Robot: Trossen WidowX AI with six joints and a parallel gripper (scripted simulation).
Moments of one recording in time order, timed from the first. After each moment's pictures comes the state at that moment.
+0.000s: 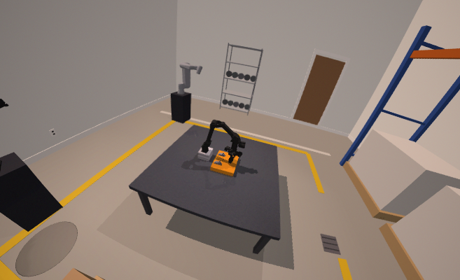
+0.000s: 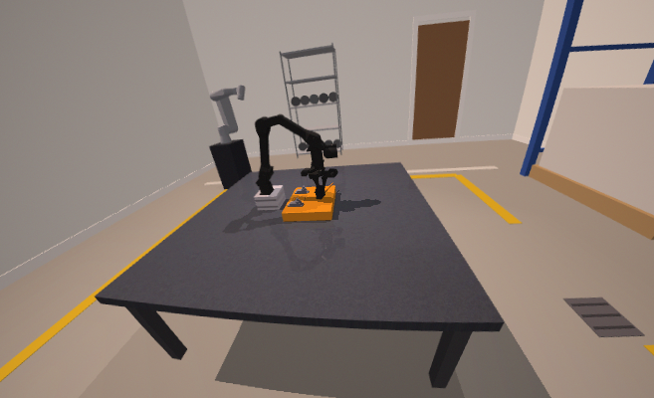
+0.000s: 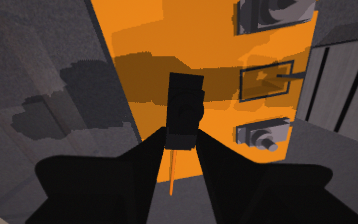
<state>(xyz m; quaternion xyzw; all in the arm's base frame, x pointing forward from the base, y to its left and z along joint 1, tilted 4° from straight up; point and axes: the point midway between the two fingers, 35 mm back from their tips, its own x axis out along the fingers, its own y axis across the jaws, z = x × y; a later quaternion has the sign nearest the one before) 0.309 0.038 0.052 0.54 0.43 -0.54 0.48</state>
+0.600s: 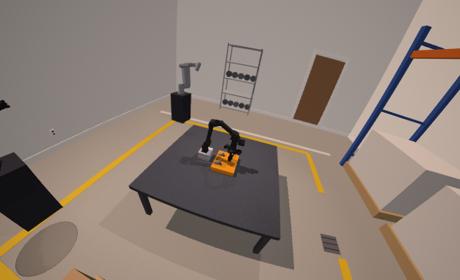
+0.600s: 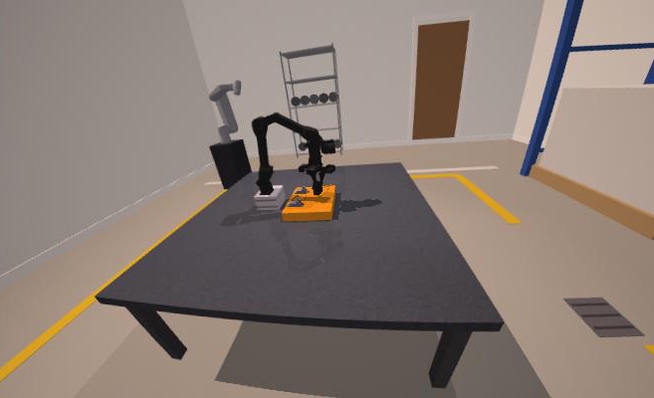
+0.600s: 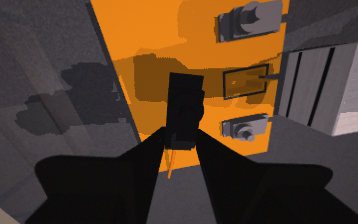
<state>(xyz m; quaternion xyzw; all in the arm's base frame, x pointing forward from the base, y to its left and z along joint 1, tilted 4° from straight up) 0.298 0.038 0.075 0.53 0.43 -0.55 0.48</state>
